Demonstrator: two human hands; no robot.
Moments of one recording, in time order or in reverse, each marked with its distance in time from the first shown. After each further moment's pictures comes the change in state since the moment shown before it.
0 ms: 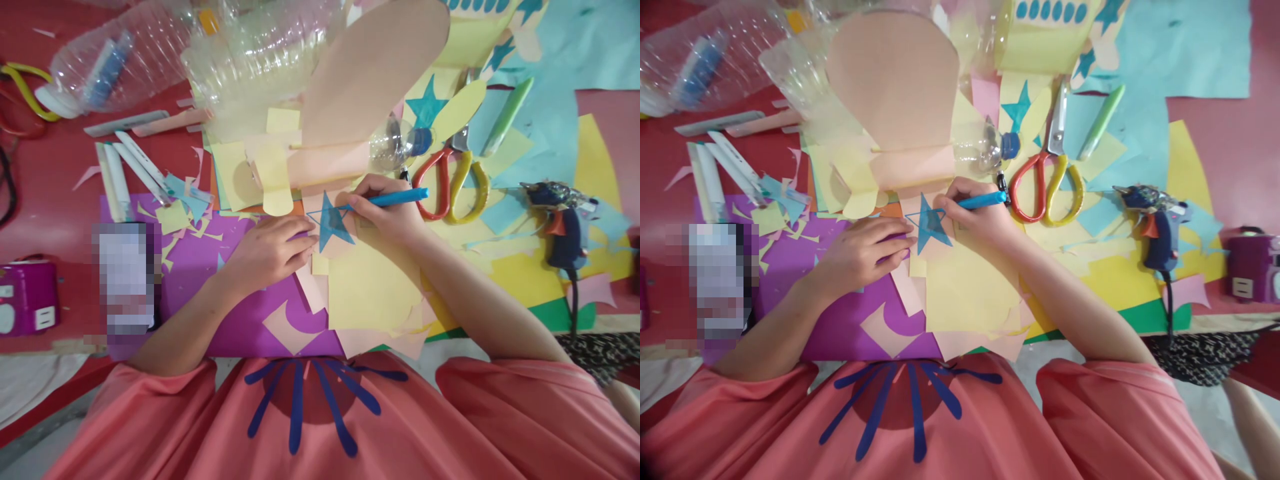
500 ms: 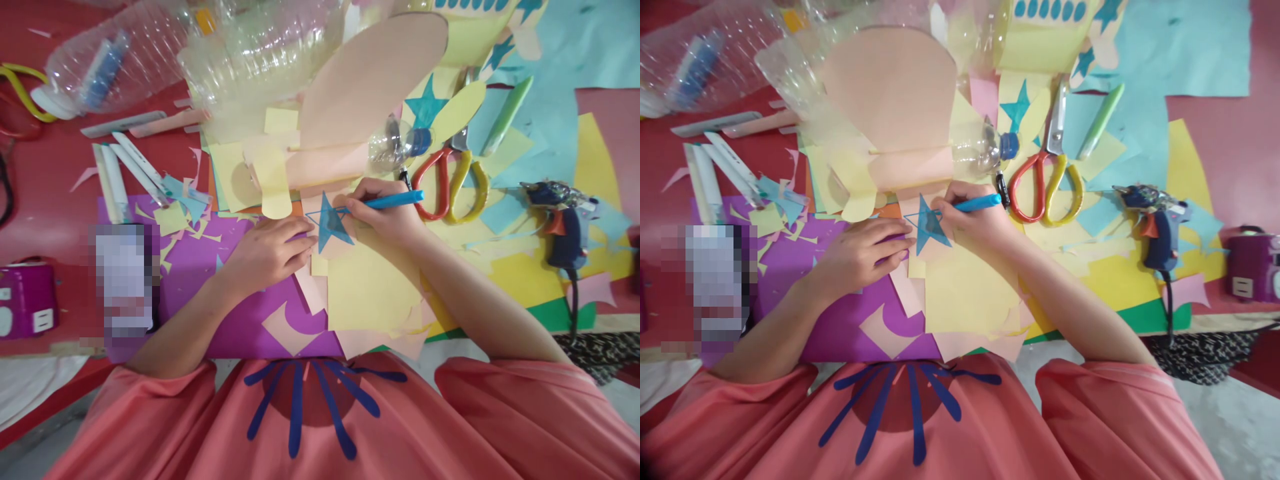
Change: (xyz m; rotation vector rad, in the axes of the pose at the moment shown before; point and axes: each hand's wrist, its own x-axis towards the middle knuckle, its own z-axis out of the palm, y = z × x) left_hand 0.001 0.000 0.001 0.052 0.090 0.051; right_hand -0.001 0.000 0.002 -0.045 -0.010 0.014
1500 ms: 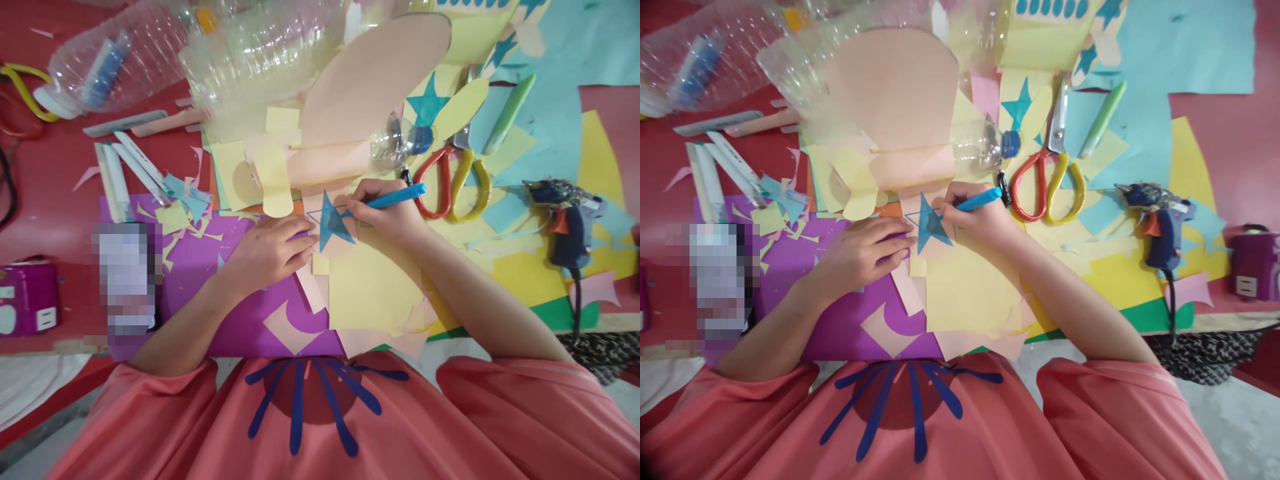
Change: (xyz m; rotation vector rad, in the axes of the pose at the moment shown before) left_hand -0.001 0.000 0.000 -0.010 -0.026 -0.001; right_hand 0.003 0.003 -0.004 0.000 -0.057 -0.007
